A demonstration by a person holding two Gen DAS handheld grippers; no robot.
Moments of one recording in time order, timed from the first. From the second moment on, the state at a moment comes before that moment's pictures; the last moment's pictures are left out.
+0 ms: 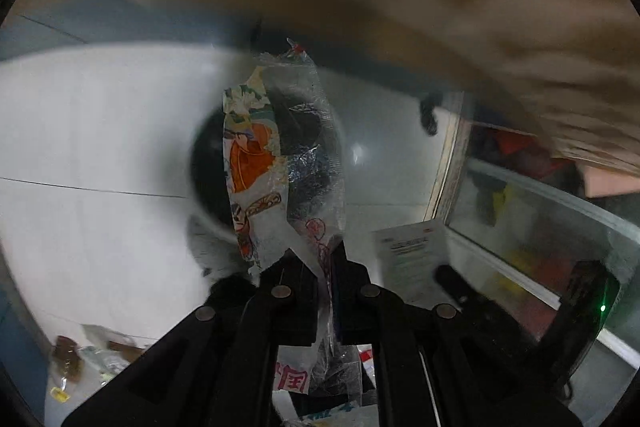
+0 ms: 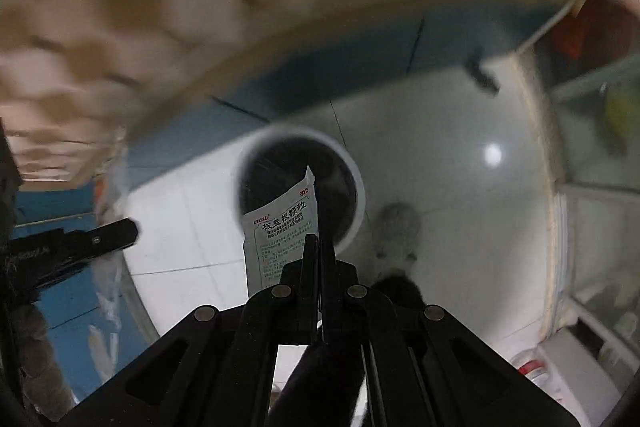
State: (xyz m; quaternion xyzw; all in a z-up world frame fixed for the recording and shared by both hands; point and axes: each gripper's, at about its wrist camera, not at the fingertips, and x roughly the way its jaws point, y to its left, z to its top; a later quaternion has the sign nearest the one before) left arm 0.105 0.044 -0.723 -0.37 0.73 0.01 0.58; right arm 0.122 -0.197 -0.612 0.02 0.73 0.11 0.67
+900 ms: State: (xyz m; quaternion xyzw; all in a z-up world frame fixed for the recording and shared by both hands) left arm 0.070 0.032 -0.834 -0.21 0.76 0.10 0.61; right arm 0.123 -0.174 -0.843 -0.03 0.78 0.12 0.62
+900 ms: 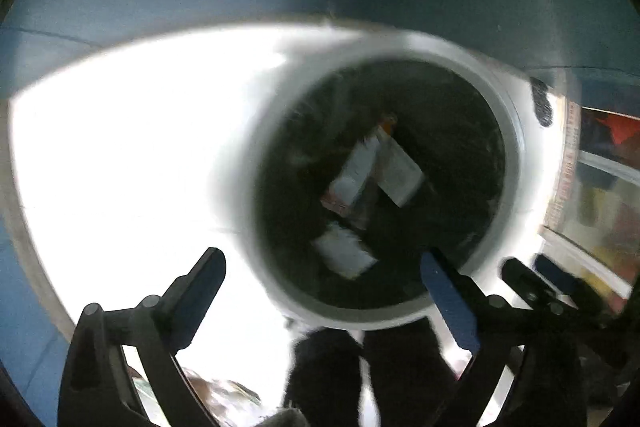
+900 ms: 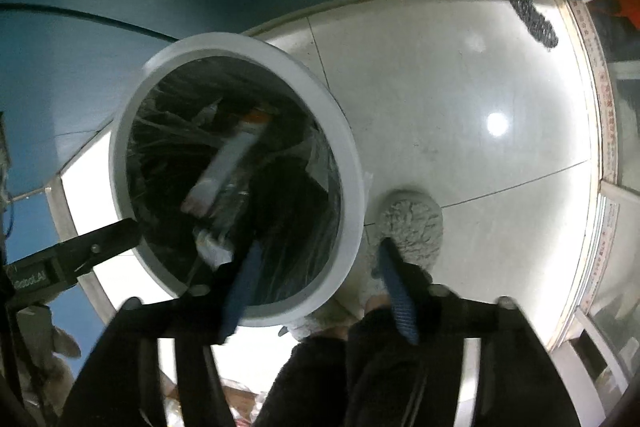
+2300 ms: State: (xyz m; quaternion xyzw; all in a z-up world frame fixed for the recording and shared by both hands) left arm 0.023 0.040 -0.281 -0.17 0.58 0.18 0.77; right arm 0.066 -0.172 -0.269 0.00 0.65 0.19 0.74
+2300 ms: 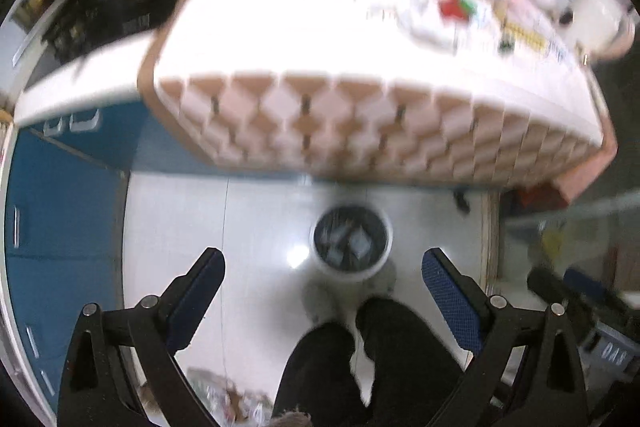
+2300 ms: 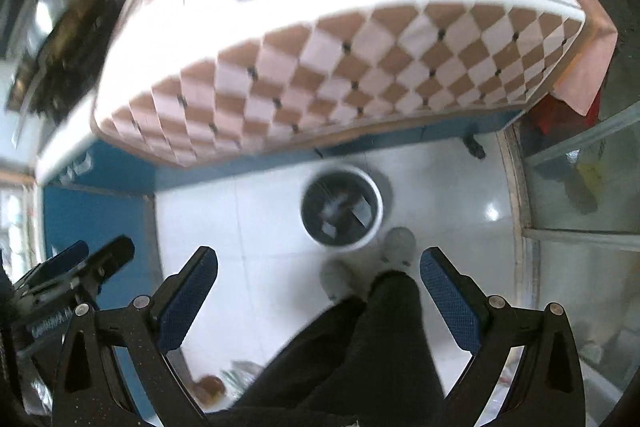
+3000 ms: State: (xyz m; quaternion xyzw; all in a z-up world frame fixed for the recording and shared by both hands) left arm 0.304 0.085 -0.360 -0.29 0.61 0.18 0.71; right arm 0.375 -0.181 -0.286 0.09 0.64 0.16 0.75
